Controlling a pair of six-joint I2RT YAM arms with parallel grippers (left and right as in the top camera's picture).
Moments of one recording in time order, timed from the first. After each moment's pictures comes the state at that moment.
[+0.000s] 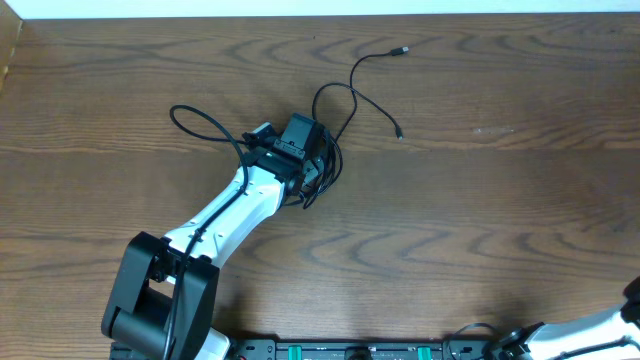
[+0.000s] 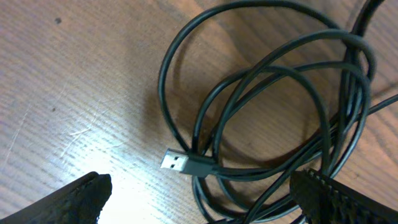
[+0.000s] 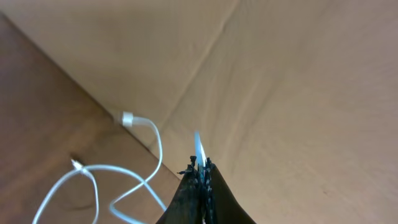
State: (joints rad) left arm -0.46 1.68 1.04 -0.59 -0.24 -1.04; right arm -0.93 1.87 1.81 -0.50 0.20 -0.33
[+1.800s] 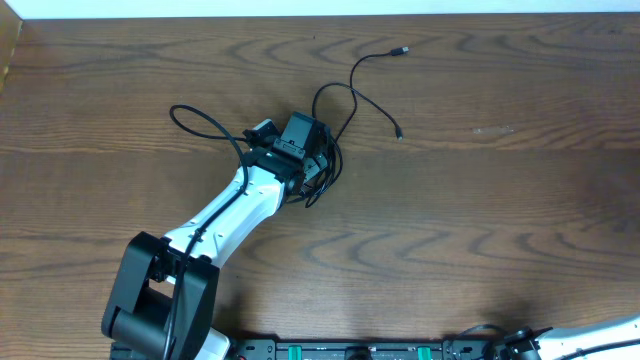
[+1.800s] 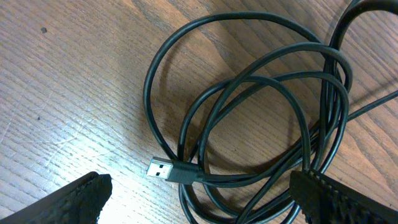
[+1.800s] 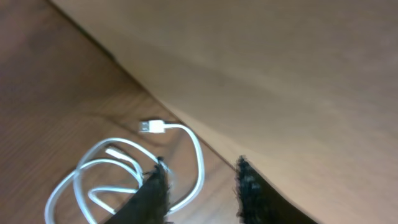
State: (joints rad) left arm -0.46 1.68 1.04 -0.55 -0.24 -1.04; right arm -1.17 2.08 1.79 -0.59 -0.06 -0.37
